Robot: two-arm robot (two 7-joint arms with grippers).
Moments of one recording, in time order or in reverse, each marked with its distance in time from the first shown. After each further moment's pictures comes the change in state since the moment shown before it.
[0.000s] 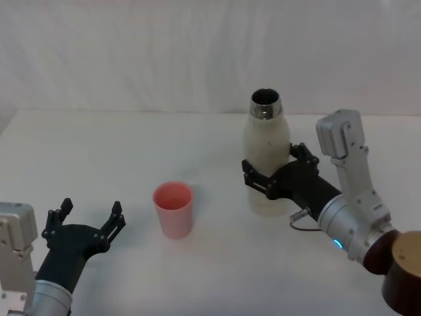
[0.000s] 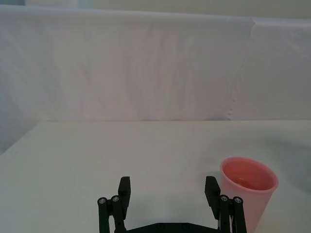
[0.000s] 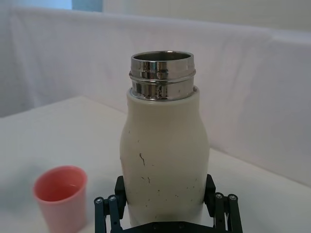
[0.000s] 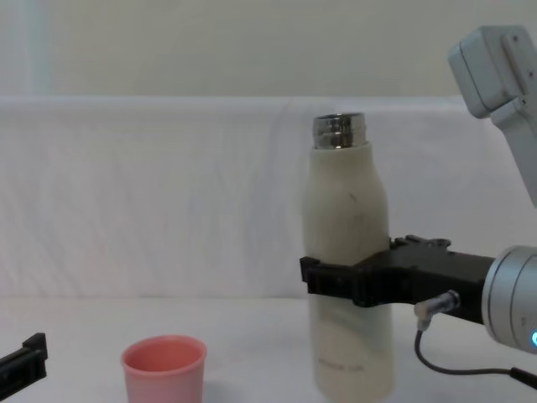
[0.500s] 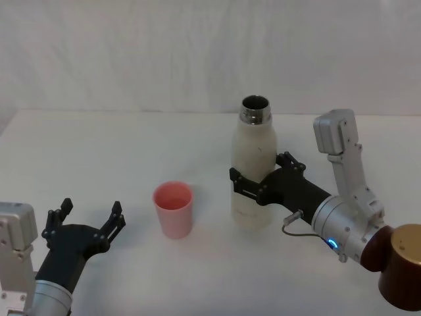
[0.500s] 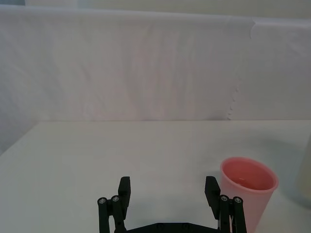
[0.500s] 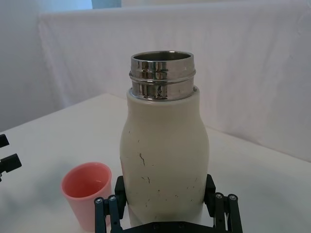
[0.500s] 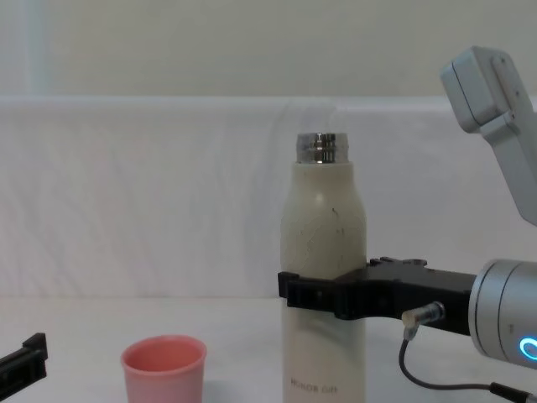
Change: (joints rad) left arm 0.000 0.000 0.000 0.000 0.000 0.000 0.000; right arm 0.043 0.019 -0.012 0.058 0.116 0.045 0.072
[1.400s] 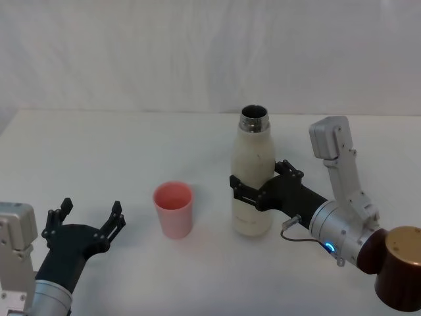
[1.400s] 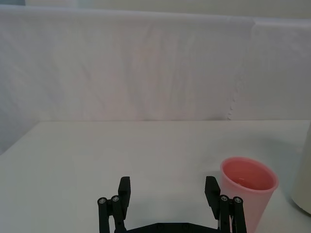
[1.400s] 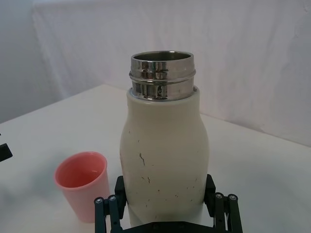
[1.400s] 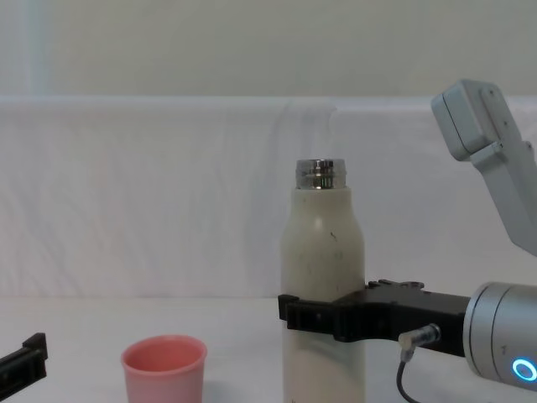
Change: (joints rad) left arm 0.000 0.000 0.000 0.000 0.000 0.000 0.000; right arm 0.027 0.043 -0.042 0.056 0.065 -0.001 -0.042
